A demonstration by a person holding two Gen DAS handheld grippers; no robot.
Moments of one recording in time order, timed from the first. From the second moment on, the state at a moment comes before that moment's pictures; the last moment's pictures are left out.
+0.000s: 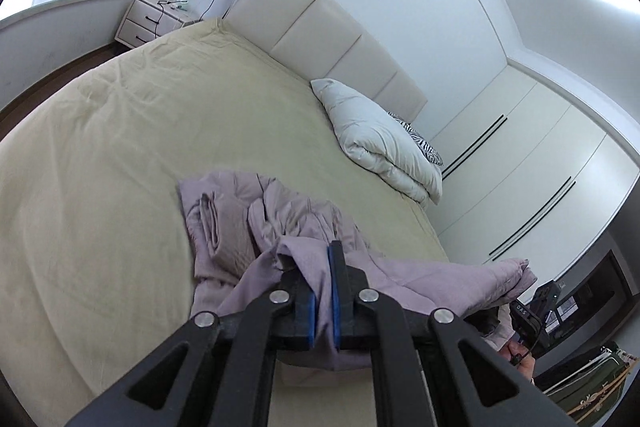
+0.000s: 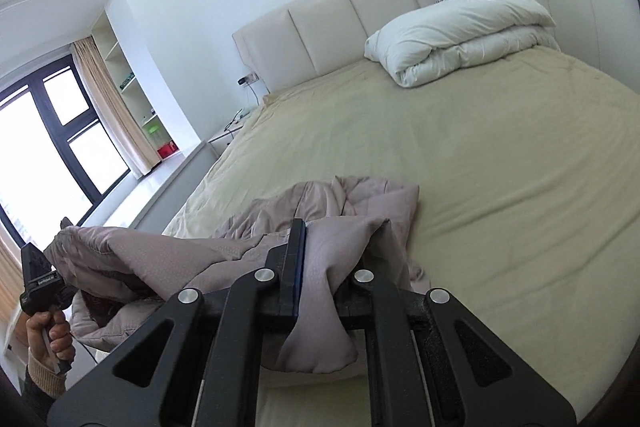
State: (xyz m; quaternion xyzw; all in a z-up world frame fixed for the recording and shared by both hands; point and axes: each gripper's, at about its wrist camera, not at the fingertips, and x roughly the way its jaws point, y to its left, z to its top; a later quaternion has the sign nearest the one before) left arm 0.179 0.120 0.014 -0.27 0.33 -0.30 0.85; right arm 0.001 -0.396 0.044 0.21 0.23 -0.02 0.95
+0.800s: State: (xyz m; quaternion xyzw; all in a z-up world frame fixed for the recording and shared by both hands) left arm 0.391 0.055 -0.093 -0.23 0.40 -0.18 0.87; right arm 0.311 -0.474 -0.127 0.24 0.35 -0.11 0.90
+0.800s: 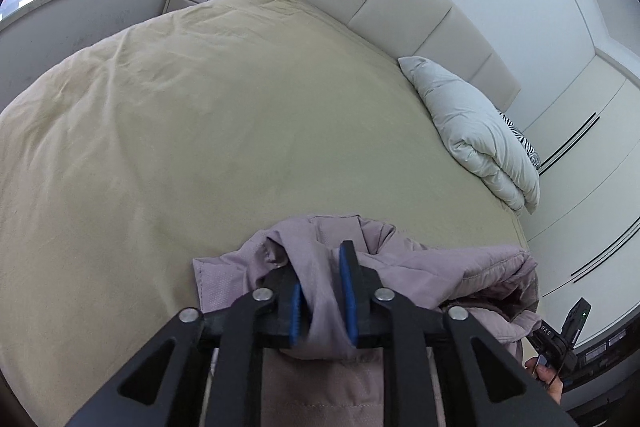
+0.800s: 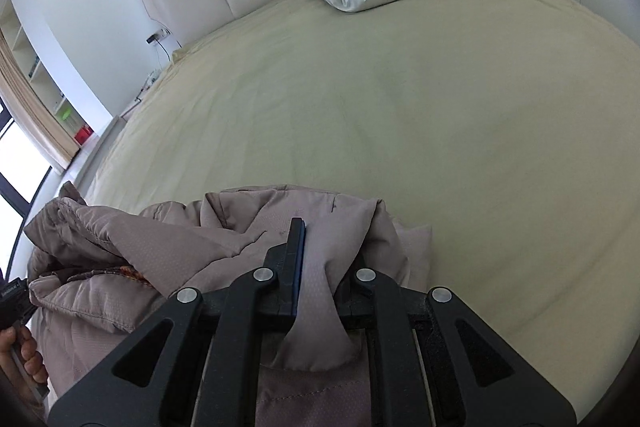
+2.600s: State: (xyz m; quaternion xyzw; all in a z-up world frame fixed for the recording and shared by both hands) left arm 0.426 -0.094 -0.162 0.09 0.39 -0.10 0.91; right arm 0.405 -0.327 -0.187 0.04 0.42 -0.09 0.90
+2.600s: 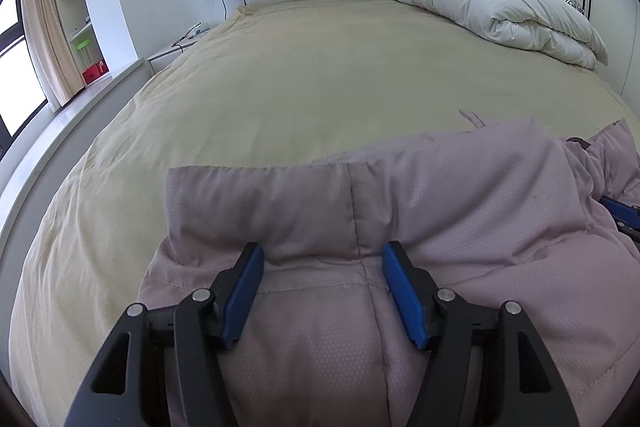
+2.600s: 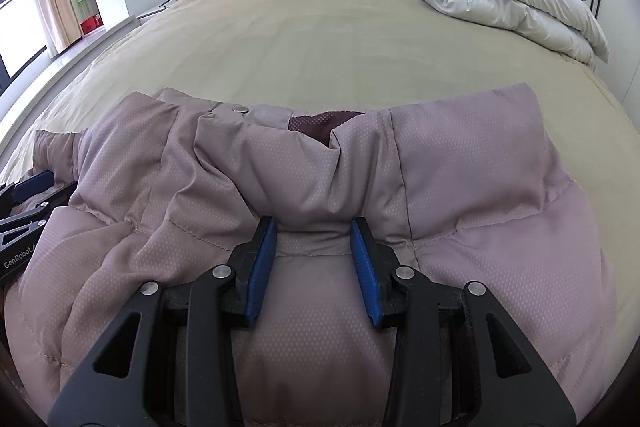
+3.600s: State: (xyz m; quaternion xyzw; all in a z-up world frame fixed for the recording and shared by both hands) left arm 0.369 -0.064 -0.126 0.14 0.34 -0.04 0.93; right arm 0.310 -0.355 -0.121 0.05 0.33 -0.16 0.93
